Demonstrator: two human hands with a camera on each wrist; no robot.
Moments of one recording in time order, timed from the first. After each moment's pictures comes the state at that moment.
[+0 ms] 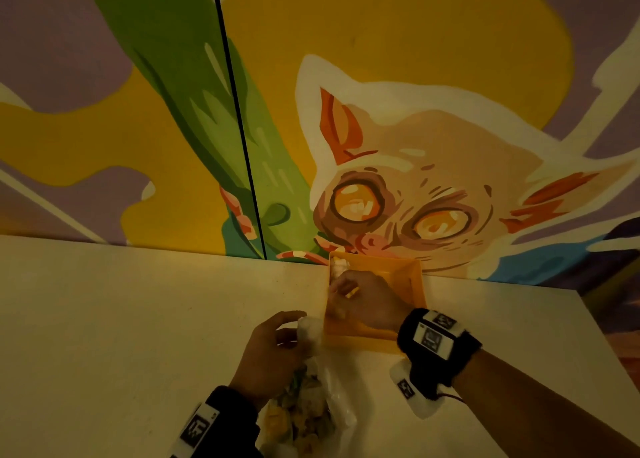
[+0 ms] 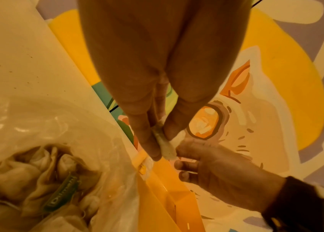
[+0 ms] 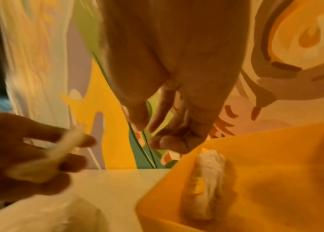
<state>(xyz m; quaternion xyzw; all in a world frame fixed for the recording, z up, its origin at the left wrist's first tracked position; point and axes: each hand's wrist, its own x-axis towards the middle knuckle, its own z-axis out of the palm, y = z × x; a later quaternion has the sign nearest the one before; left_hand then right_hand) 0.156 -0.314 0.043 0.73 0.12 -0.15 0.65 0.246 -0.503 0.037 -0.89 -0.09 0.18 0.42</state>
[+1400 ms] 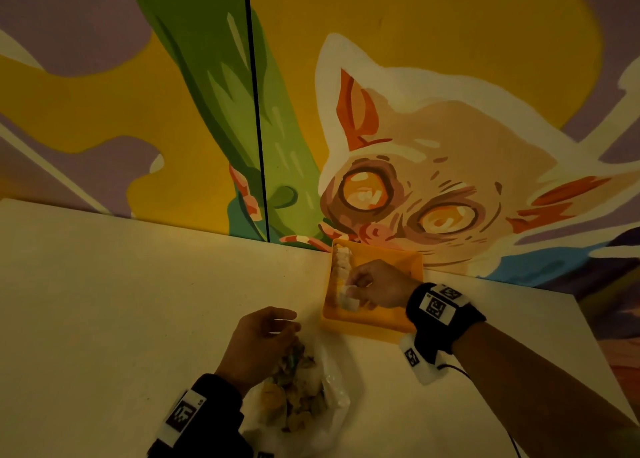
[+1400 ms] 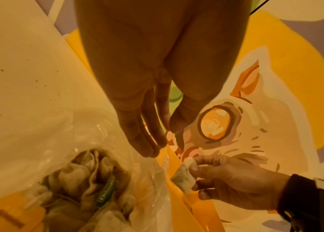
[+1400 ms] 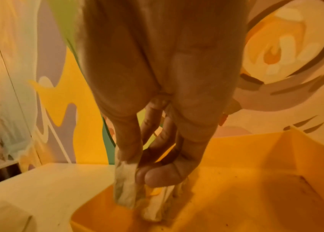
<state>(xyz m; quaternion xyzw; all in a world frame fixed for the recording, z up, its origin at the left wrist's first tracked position) 0.144 -0.300 0.028 0.75 0.16 -0.13 0.62 0.268 -0.527 0.033 -0.87 -0.06 0.33 0.37</state>
